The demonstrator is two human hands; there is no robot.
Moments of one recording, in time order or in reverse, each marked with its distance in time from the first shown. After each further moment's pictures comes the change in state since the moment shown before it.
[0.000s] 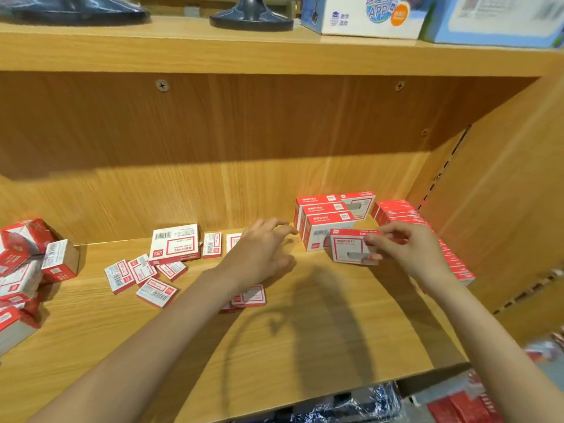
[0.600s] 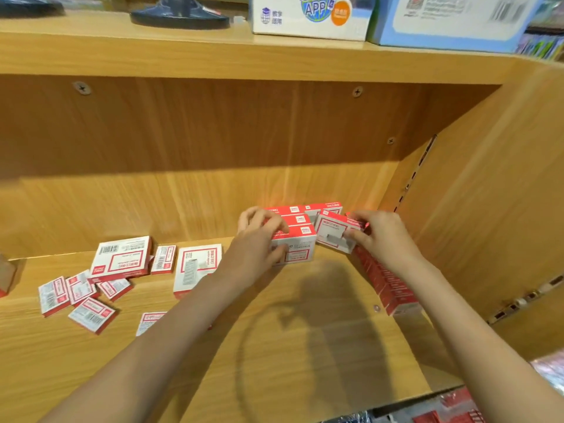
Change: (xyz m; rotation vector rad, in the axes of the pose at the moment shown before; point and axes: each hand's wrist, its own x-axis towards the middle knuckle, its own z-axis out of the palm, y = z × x) left_hand 0.057 0.035 0.036 -0.091 0.256 -0.064; right_hand 0.058 0.011 -0.028 -0.506 -0.121 -0.272
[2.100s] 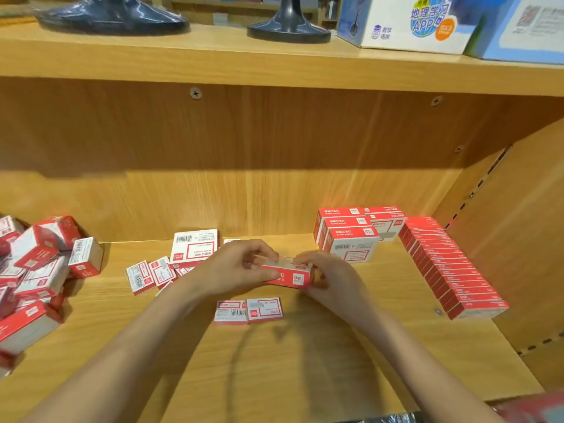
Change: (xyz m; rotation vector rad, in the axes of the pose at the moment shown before) left_hand -0.069 -0.088 -0.088 -0.455 -0.346 -0.231; right_hand -0.037 -0.123 0.100 0.303 -0.121 -0.273
